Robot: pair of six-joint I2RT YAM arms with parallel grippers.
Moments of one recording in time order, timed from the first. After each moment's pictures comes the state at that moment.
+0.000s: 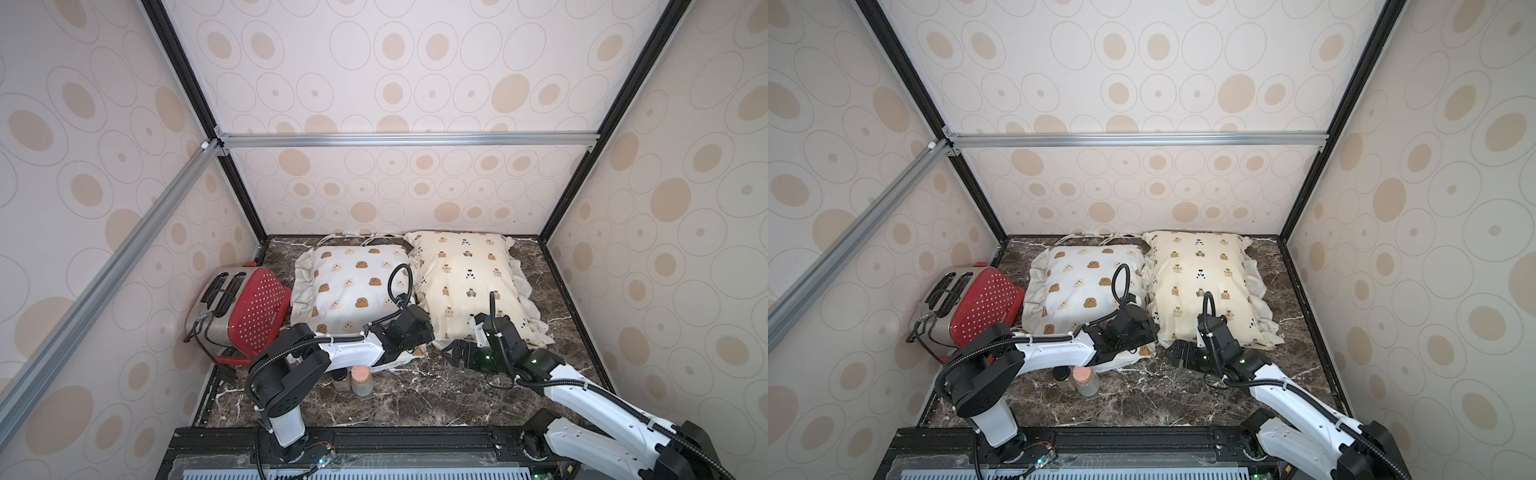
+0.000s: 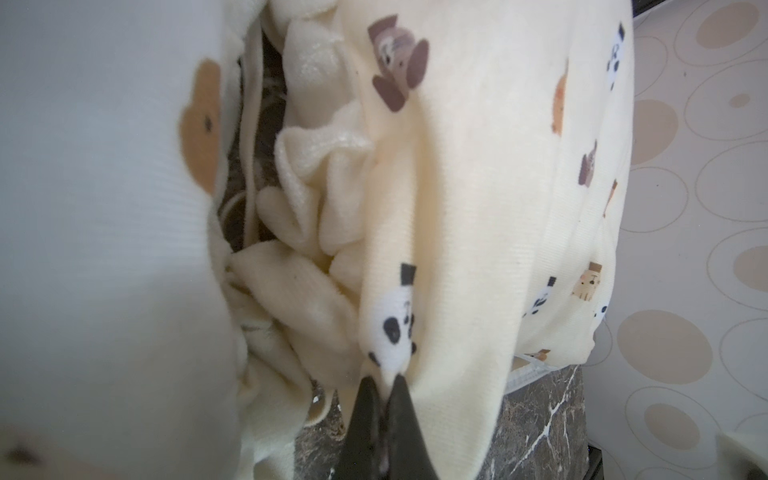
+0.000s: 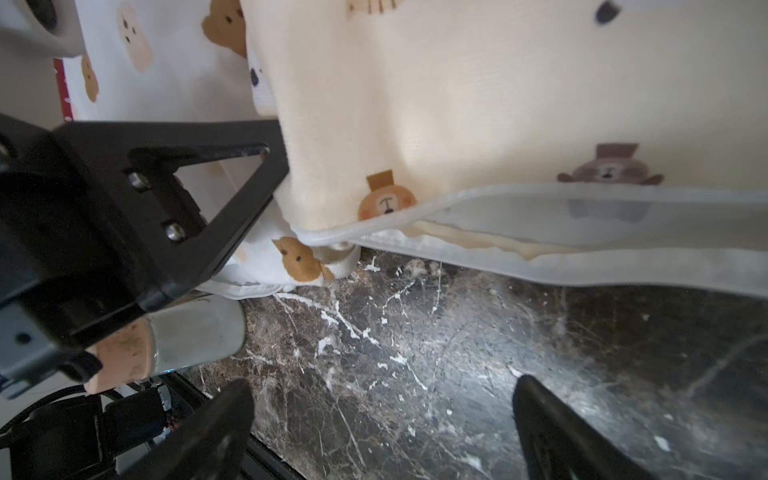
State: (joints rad) left arm -0.93 1.73 0.93 0.12 -0.11 -1.09; right arm 0.60 0.95 0.51 -0.43 -0.20 0.77
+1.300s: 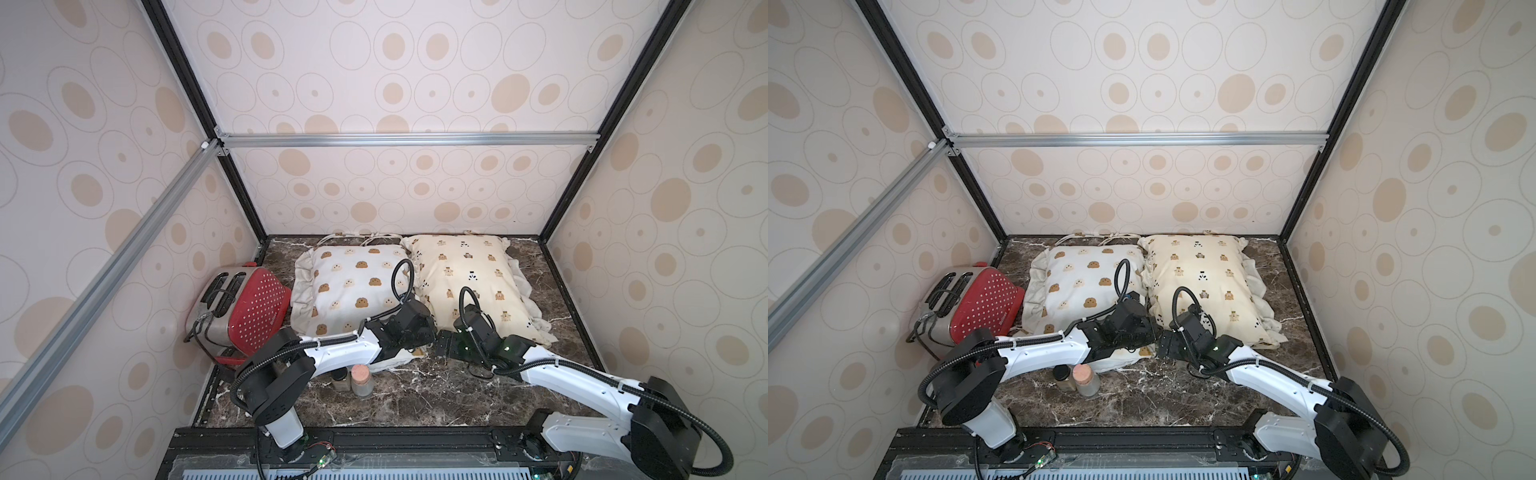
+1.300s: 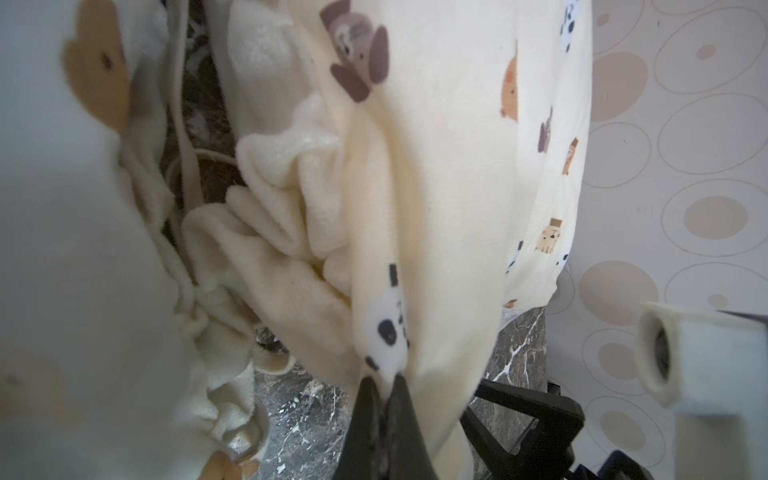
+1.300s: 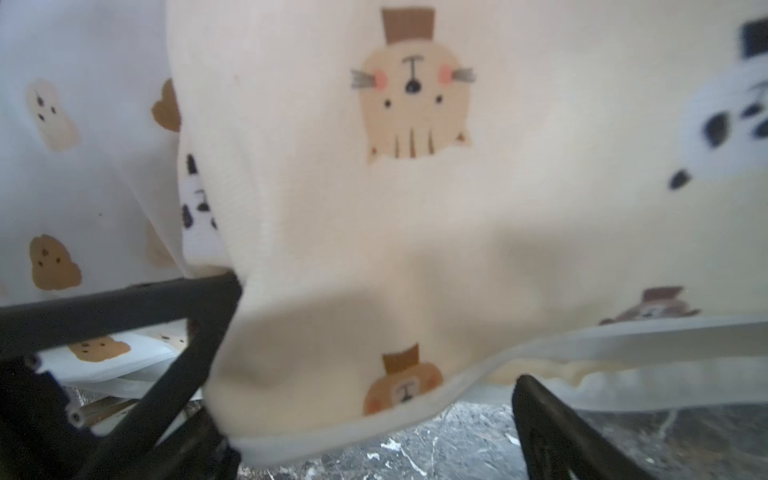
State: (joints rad) left arm -0.94 1.65 0.98 0.00 0.01 -1.07; right arm 0.76 1.15 0.67 -0.44 0.16 0.87
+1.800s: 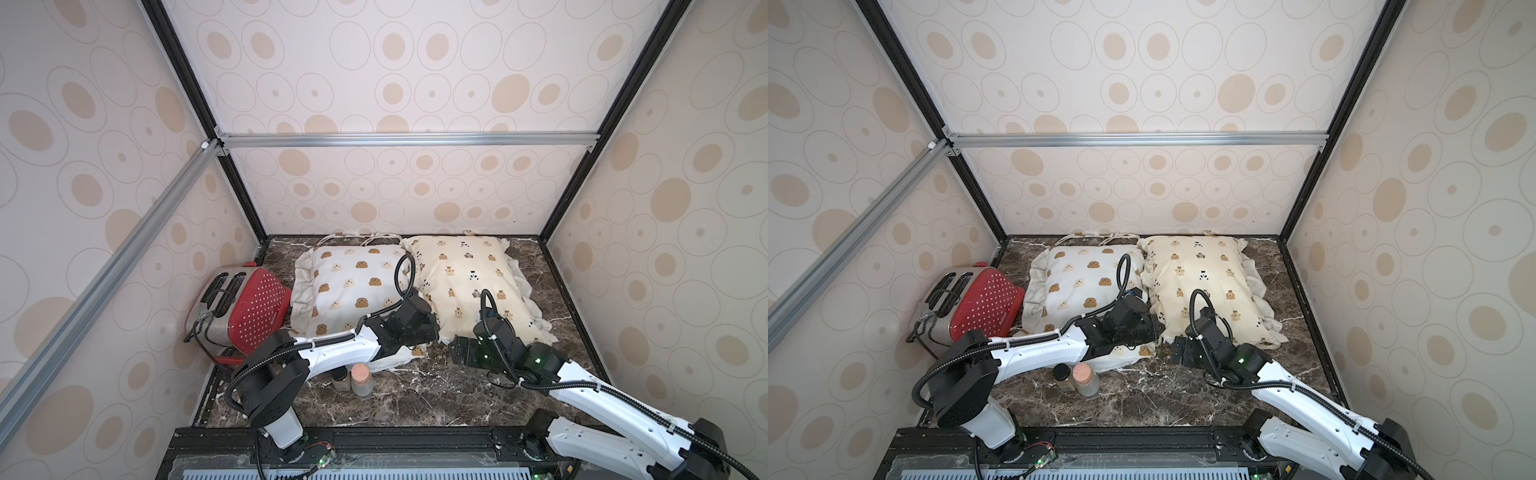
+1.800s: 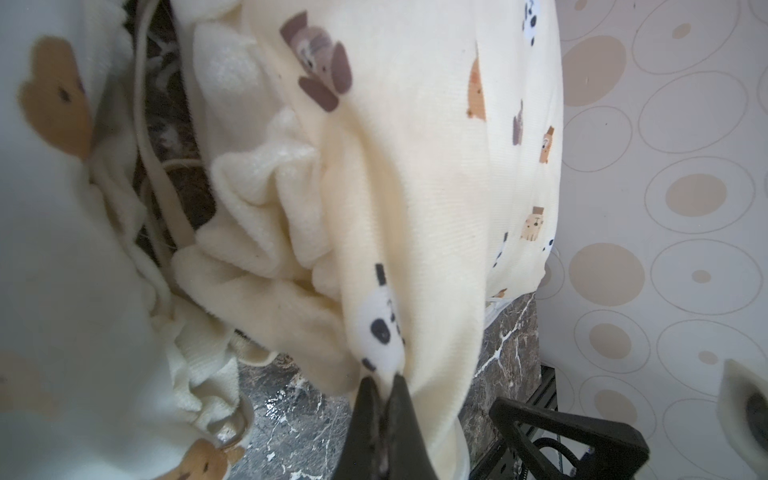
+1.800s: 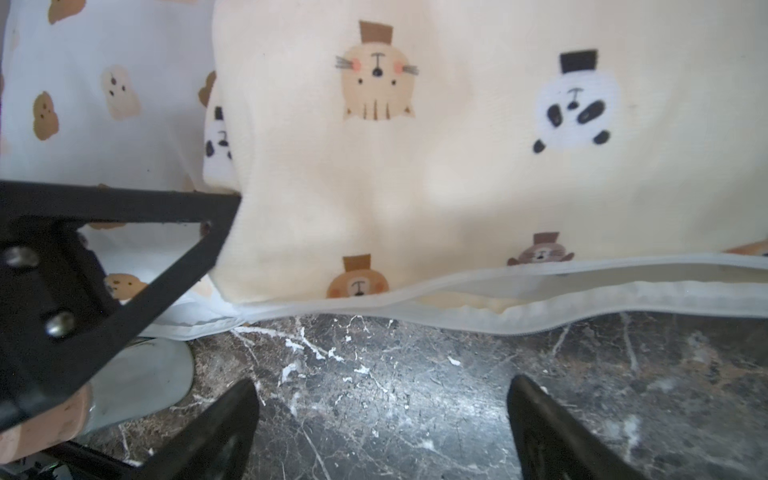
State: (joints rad) left arm -0.94 1.64 1.02 -0.05 0.04 -1.03; right arm 0.76 0.93 0.67 -0.65 0.13 0.81
